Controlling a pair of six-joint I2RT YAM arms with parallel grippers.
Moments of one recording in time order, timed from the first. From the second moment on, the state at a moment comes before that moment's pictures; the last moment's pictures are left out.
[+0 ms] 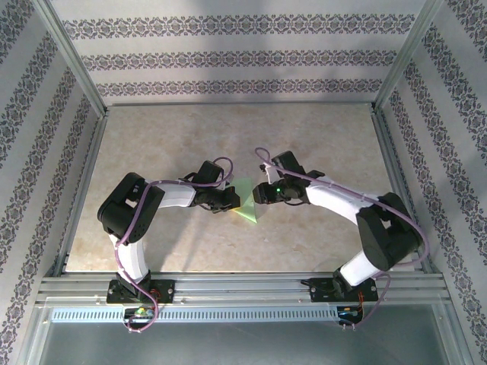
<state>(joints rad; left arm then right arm) -0.52 1.87 0.90 -0.02 0.57 -0.74 0.53 1.54 0.91 -0.36 -0.39 0.36</state>
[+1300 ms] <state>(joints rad) -0.52 1.87 0.90 -0.02 0.57 -0.74 0.61 1.70 0.83 -0.25 -0.61 0.69</state>
